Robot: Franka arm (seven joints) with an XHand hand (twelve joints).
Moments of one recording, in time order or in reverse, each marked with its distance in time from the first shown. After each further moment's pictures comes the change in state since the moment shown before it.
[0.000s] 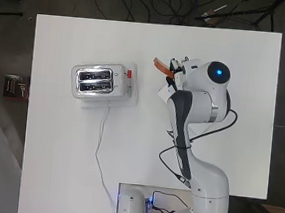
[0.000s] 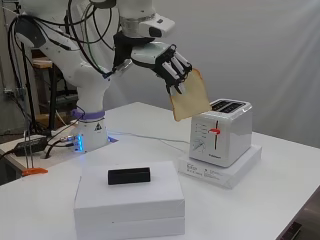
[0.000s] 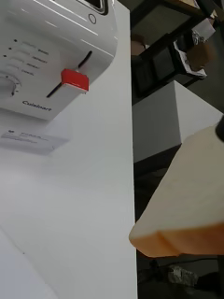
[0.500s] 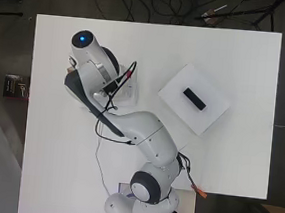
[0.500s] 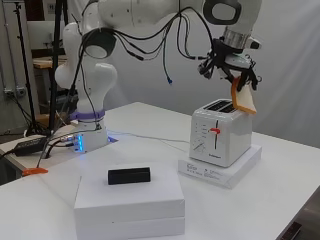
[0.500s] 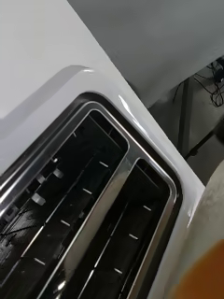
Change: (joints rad) arm 0.878 -0.091 -0.187 0.147 -0.149 -0.070 -0.017
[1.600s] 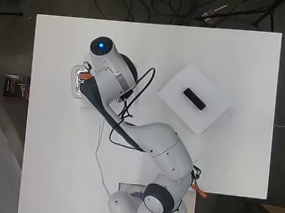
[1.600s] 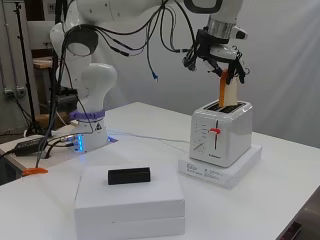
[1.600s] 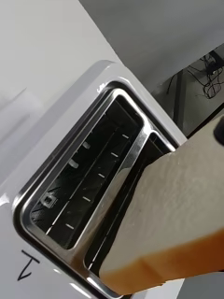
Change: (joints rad) arm -0.226 -0.002 0.165 -0.086 -0.023 -0.042 -0.020
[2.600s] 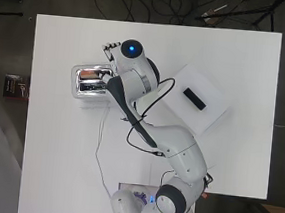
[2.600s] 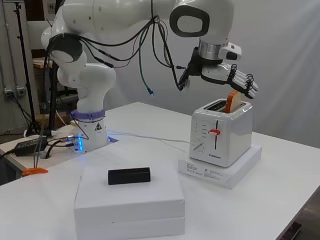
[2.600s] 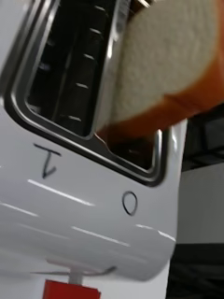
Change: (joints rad) arm -0.140 -0.057 -0.033 -0.131 0.001 0.187 0.260
